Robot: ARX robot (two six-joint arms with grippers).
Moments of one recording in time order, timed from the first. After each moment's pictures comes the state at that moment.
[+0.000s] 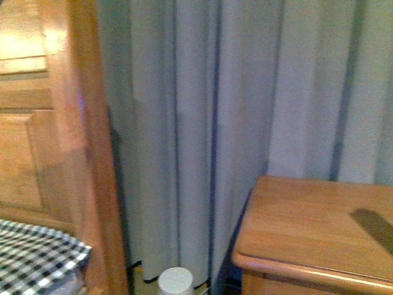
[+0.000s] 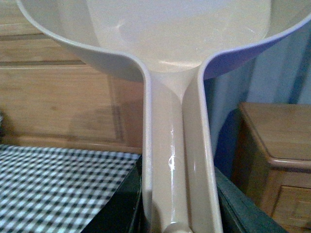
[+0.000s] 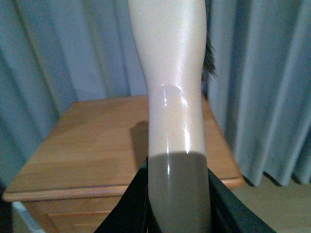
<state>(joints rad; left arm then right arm) 0.54 0.29 0.21 0.26 0.74 -0.03 0.07 0.31 0.32 -0.01 0.25 0.12</state>
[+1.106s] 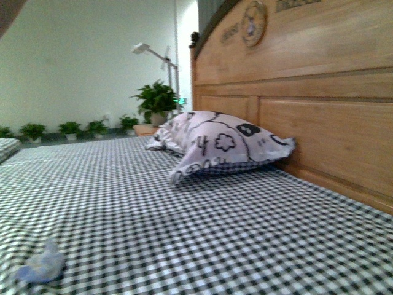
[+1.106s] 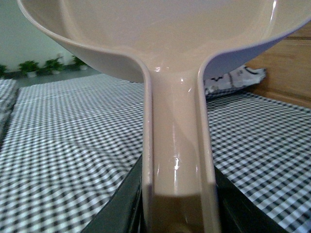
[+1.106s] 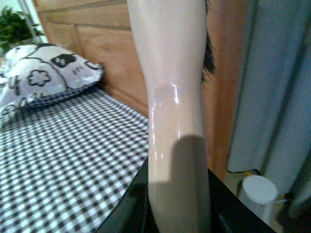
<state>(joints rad) 0.54 0.28 0.21 0.25 0.75 -0.03 0.07 0.31 0.32 -0.01 0.26 0.12</state>
